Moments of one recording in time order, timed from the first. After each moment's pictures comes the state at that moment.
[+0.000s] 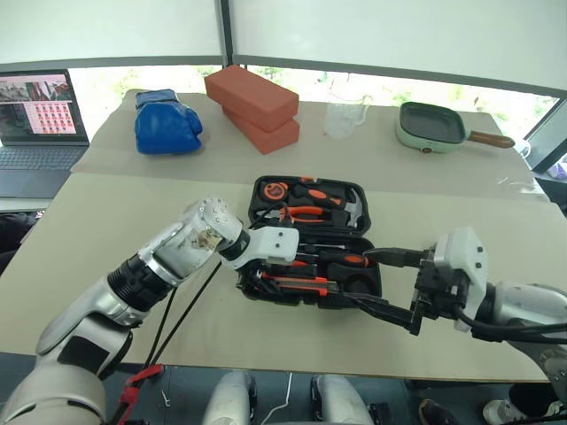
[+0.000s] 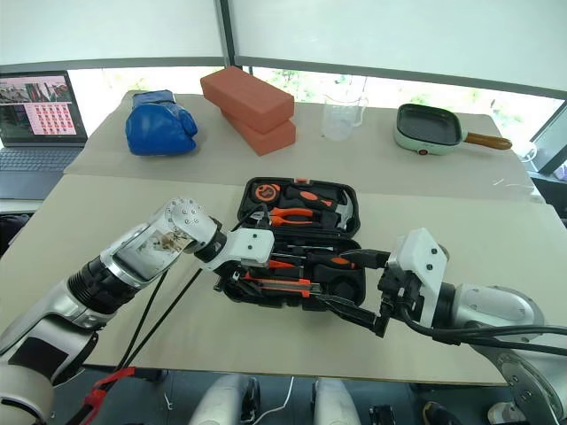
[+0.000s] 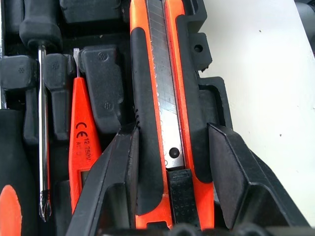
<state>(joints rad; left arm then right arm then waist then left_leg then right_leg) -0.86 0.68 -0.65 -0.11 -0.08 0.65 -1.40 0.05 -0.87 -0.26 -0.80 0.83 0.73 0.70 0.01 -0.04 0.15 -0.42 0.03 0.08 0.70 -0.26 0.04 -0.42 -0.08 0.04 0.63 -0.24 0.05</state>
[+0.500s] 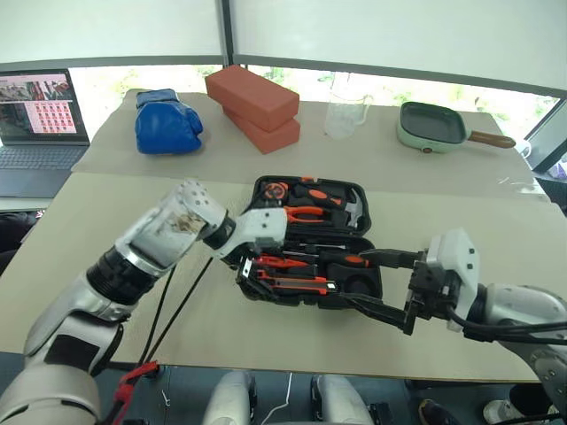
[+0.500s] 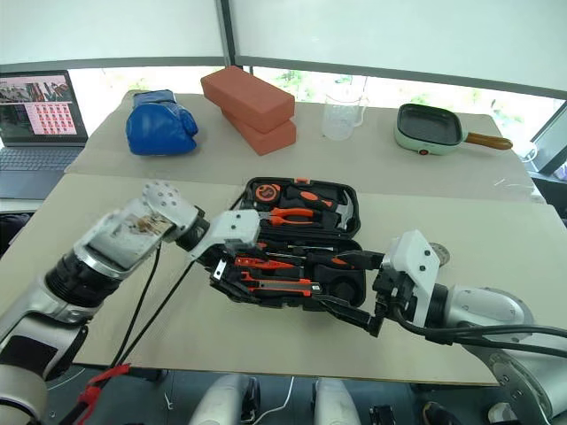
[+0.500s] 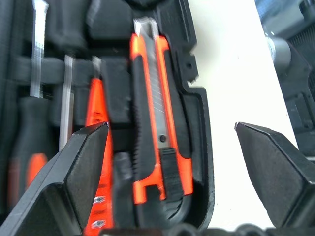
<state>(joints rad) -0.88 0.73 -0.50 -0.16 -0.19 0.73 -1.45 0.04 -0.85 -0.22 -0.78 0.81 0.72 0.70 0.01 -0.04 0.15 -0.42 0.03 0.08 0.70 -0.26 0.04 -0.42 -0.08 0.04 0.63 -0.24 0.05</state>
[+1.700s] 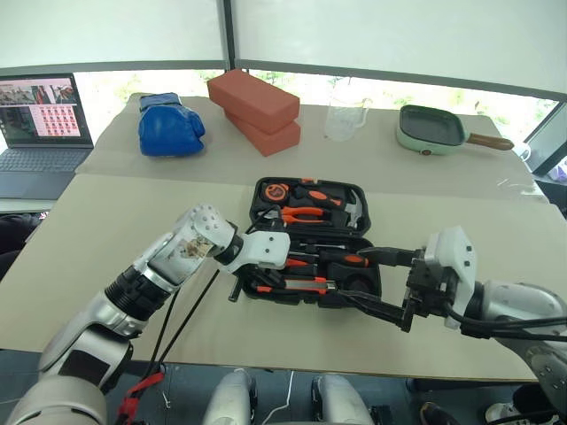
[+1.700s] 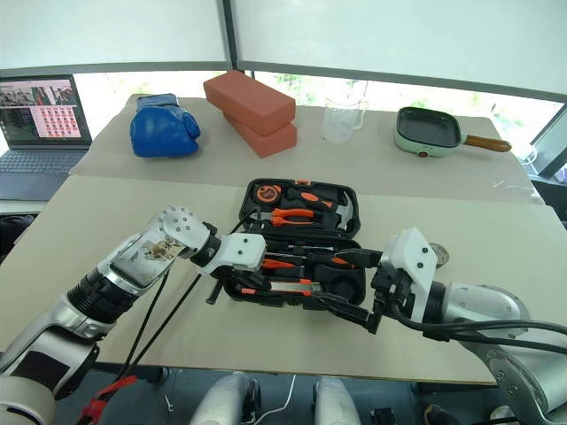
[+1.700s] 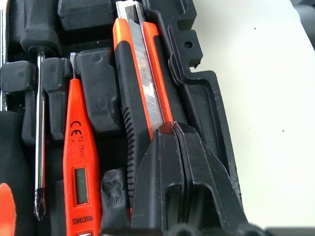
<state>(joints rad) -0.75 0.66 -0.54 -0.04 -0.09 0.49 -1.40 0.02 -0.84 -0.22 -0.77 0.82 0.72 0.70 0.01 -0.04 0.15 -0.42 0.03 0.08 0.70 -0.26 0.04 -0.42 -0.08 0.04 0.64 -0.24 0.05</state>
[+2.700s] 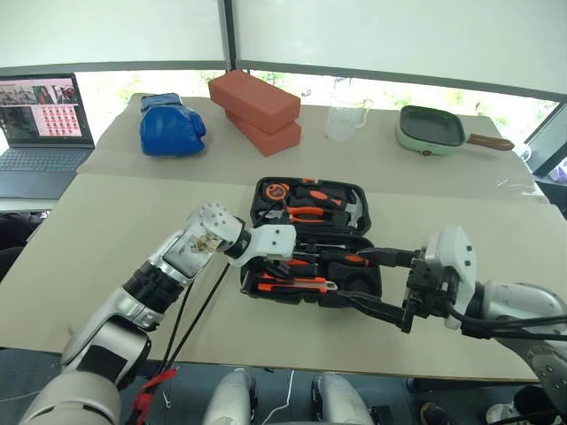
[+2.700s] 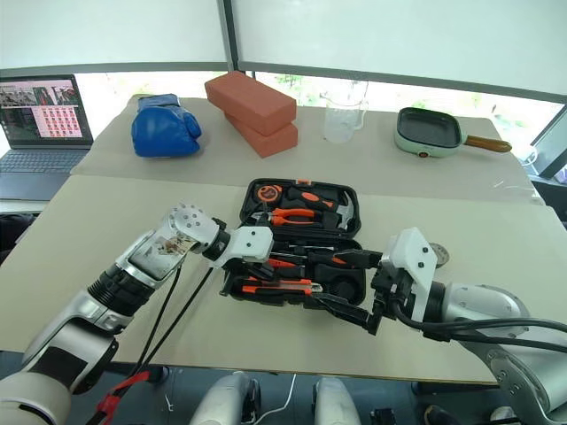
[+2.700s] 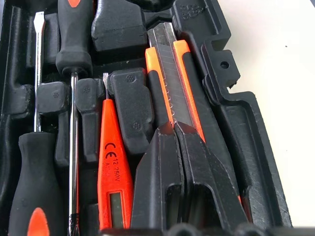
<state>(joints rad) -0.78 0.55 -0.53 0.15 -0.04 0.32 -1.37 0.02 -0.85 -0.22 -0.77 0.84 0.73 0.69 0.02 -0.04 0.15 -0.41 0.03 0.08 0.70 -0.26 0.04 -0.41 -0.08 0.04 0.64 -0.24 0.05</state>
